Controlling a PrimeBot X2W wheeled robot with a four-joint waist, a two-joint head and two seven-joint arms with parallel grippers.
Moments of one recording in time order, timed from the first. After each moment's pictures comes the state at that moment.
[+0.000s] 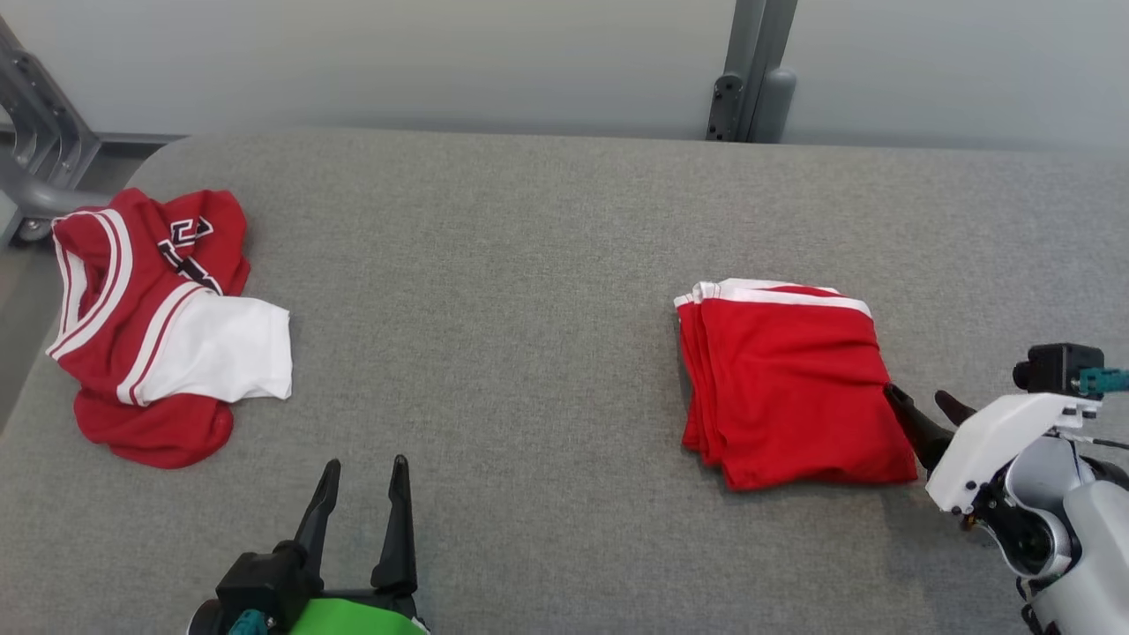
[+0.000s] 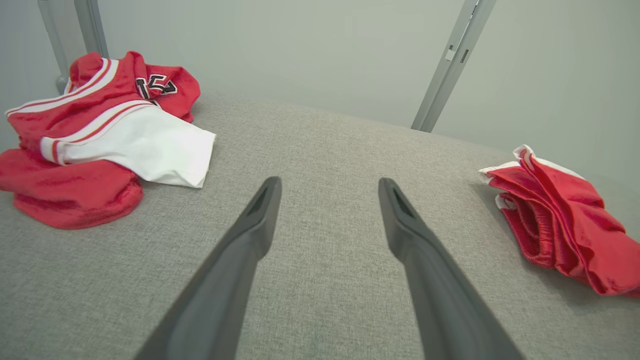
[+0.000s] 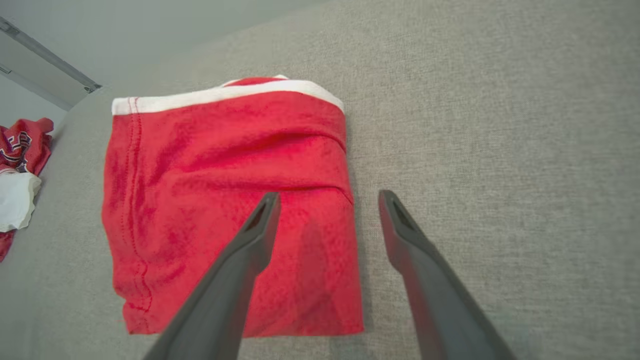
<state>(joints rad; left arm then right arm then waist) 0.07 0.05 -0.19 0.15 -0.32 -0.03 -0.26 -0.24 -0.32 0.09 0.39 0.69 0.13 0.27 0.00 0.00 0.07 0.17</state>
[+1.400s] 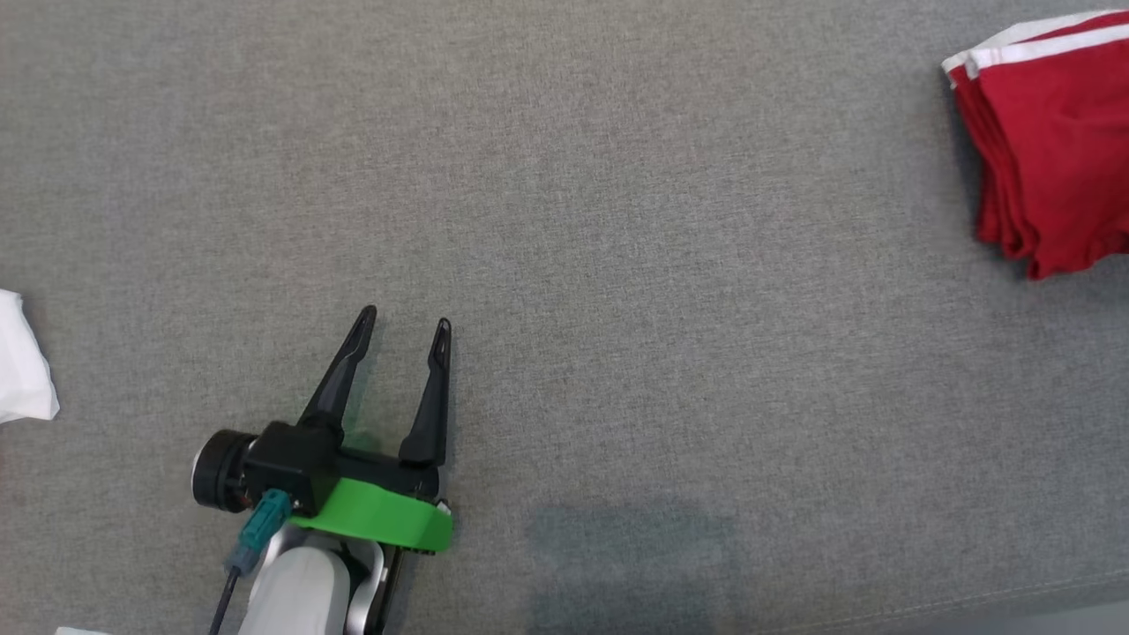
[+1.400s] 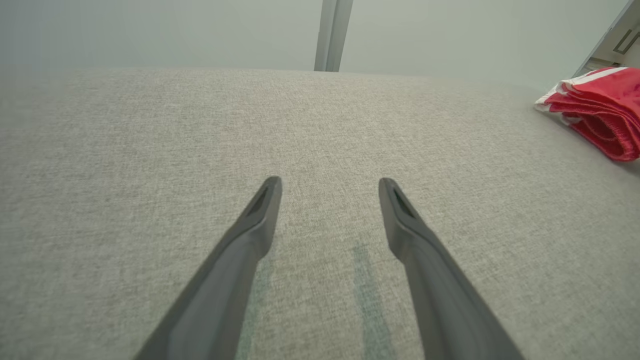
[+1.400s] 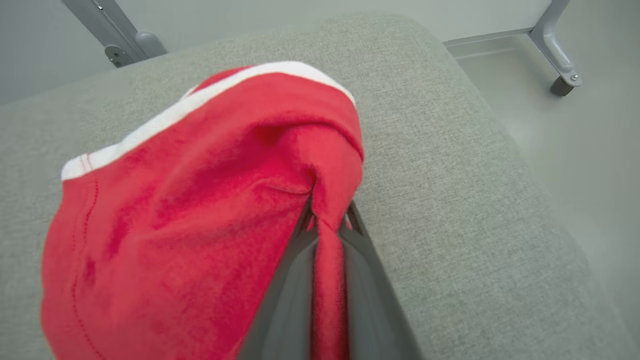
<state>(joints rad) -0.17 0.05 -0.23 0.13 -0.18 -0.11 -0.26 -0.72 -0.65 0.07 0.64 0.72 0.13 0.26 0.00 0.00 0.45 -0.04</state>
